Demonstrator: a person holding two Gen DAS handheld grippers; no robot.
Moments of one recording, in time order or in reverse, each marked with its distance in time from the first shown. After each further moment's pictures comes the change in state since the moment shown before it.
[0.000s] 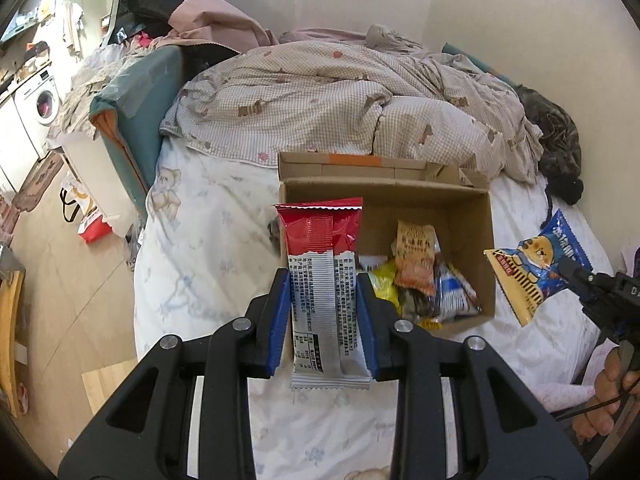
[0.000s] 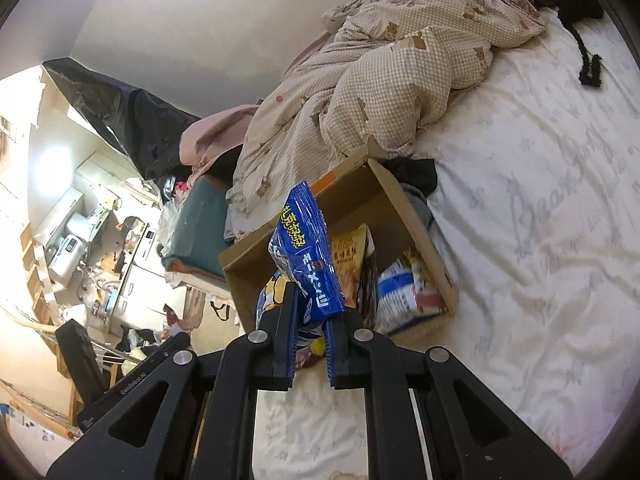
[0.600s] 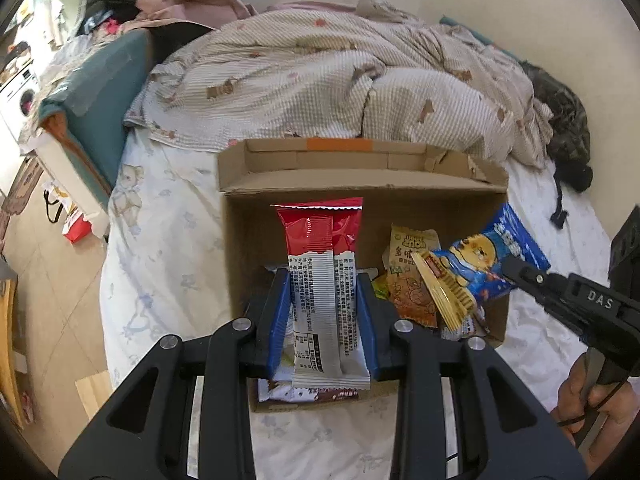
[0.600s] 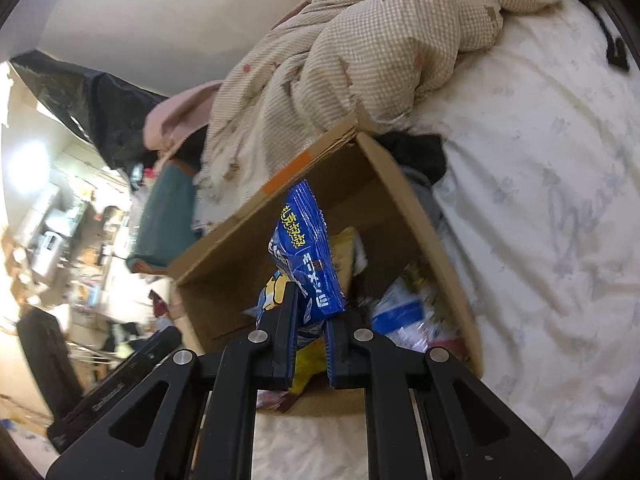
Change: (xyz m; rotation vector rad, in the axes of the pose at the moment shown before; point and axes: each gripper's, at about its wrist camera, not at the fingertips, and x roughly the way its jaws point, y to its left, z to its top) left arm 0.080 -0.034 0.028 0.044 0.100 -0.008; right arm 0.095 -0.016 0.021 0.018 0.087 -0.097
